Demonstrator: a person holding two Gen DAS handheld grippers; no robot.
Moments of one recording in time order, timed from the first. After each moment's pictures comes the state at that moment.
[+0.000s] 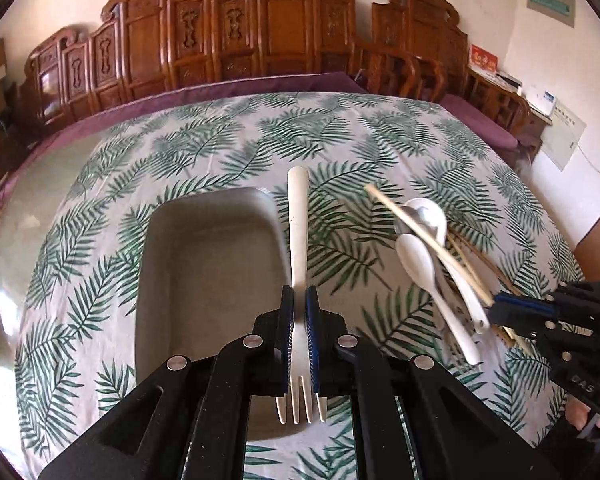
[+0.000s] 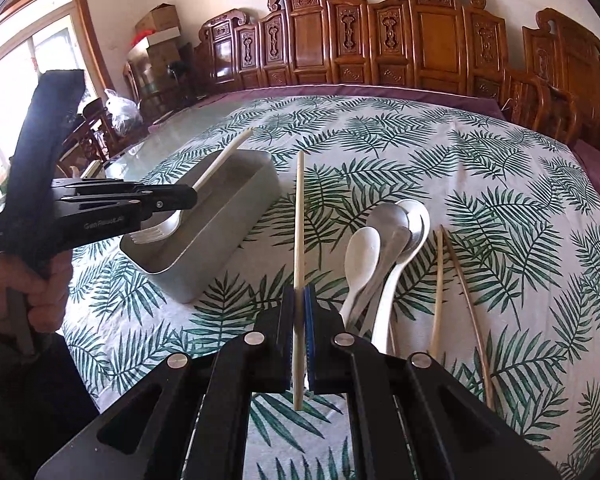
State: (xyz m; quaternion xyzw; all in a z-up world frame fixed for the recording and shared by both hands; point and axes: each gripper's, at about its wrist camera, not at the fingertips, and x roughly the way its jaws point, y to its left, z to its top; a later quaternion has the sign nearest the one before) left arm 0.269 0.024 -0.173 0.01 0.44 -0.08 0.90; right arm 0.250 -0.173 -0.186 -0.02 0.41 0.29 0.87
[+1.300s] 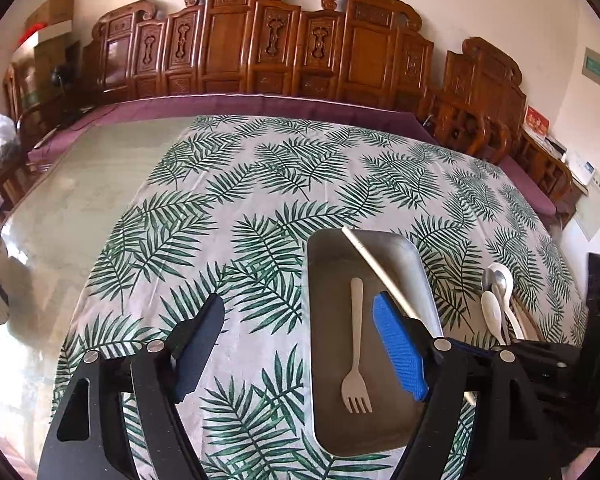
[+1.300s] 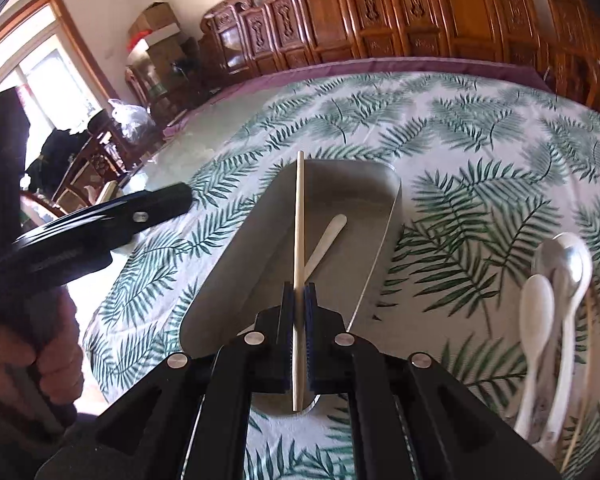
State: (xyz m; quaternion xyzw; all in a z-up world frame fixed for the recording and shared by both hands) left arm 0.270 0.148 -0.146 -0.06 0.40 0.00 0.91; right arm 0.299 -0.026 -0.198 0.05 0.46 0.30 0.83
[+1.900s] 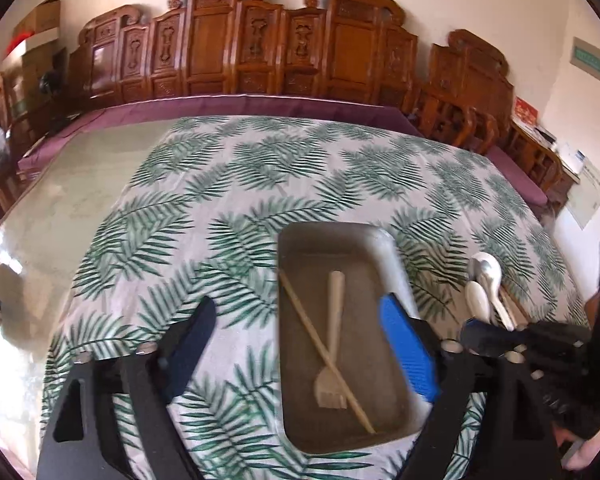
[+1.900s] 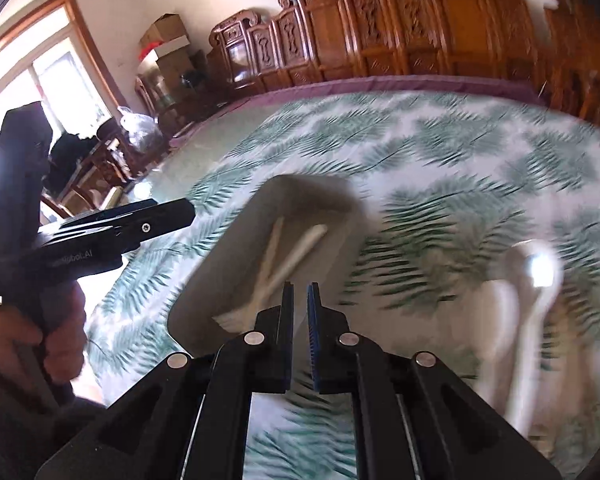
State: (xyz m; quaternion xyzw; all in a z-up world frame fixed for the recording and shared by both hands) left arm 0.268 0.118 -0.148 -0.05 0.40 -0.02 0.91; right arm 0.285 -0.083 -0.177 0.03 0.42 0.31 0.85
